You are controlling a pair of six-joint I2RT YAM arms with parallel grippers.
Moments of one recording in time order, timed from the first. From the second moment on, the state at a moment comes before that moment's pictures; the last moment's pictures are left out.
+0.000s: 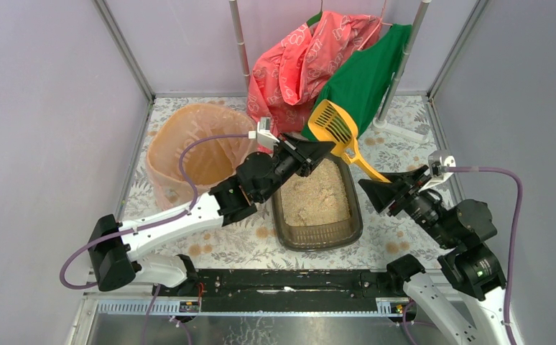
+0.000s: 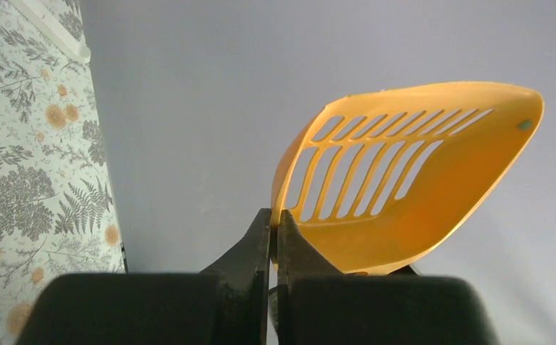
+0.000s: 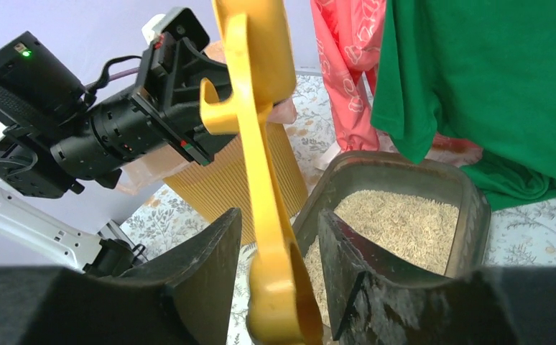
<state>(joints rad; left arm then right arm) -1.03 1.32 1.05 0.36 -0.31 -1.42 0.44 0.38 0.87 -0.42 -0.26 0.40</state>
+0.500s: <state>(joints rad) -1.03 1.31 1.07 0.22 -0.26 -1.45 0.43 0.46 1.00 -0.56 -0.31 0.30</state>
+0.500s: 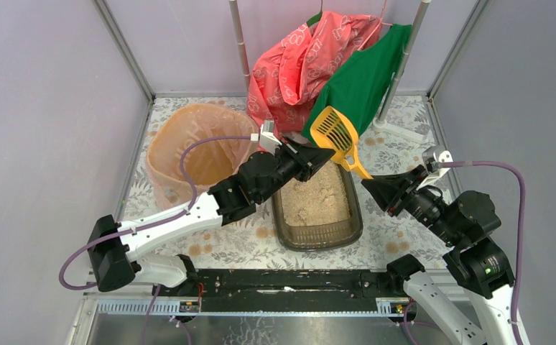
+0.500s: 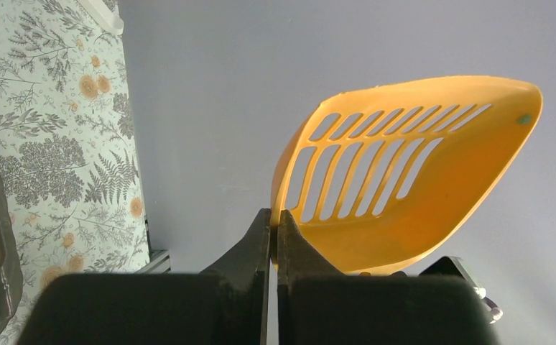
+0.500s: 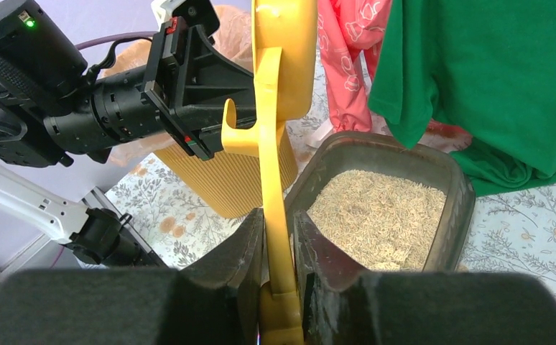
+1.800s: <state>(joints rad) -0.99 1.04 1.13 -0.01 0.30 -0.25 0.43 0.68 1.45 -0.95 -0.66 0.51</state>
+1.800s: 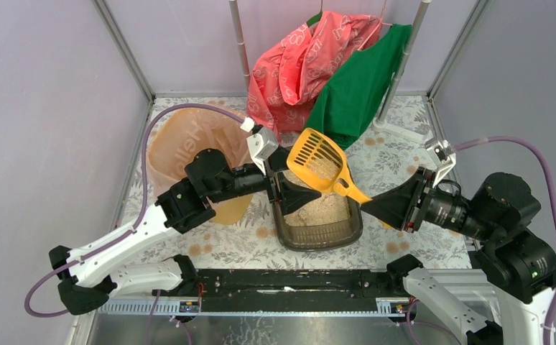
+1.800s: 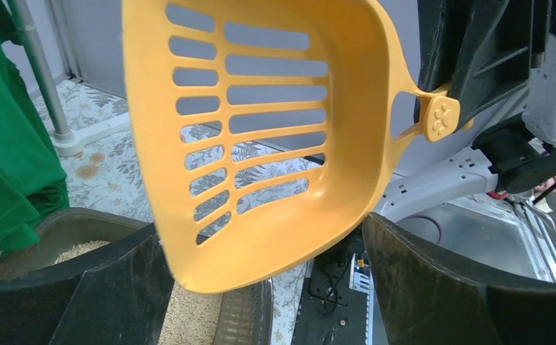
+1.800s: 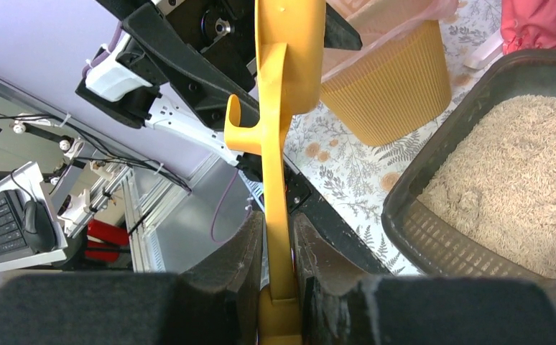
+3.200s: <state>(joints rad) -0.97 1.05 1.10 0.02 0.31 -0.57 0.43 0.53 1.30 -0.97 -0.64 0.55</state>
